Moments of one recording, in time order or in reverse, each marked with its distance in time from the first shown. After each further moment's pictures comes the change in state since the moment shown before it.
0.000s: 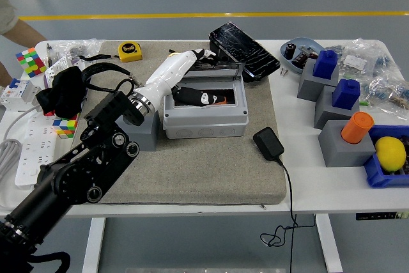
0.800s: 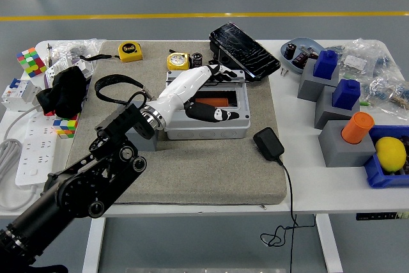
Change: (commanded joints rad) left arm 0.034 0.006 0.096 -0.070 -0.052 -0.021 0.038; right arm -0.002 0.000 0.006 0.000 -0.007 0.000 0.001
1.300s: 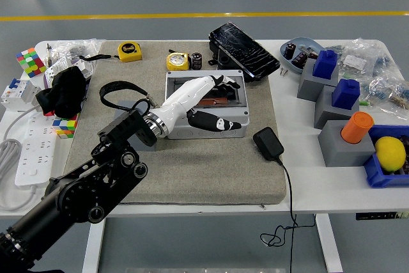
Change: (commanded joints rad) left arm 0.016 0.008 0.026 -0.004 -0.027 -0.007 0.005; right arm -0.001 0.001 0.001 0.000 -0.007 0.000 -0.001
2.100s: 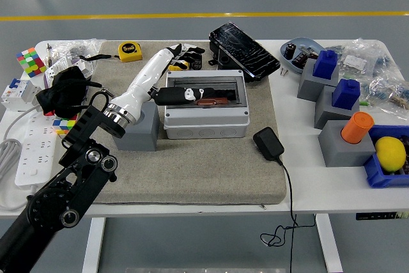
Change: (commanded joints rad) left arm 0.163 -0.006 -0.310 -0.173 -0.058 0.033 -0.058; right arm 0.006 -0.005 0.007 0.000 0.003 0.002 0.002
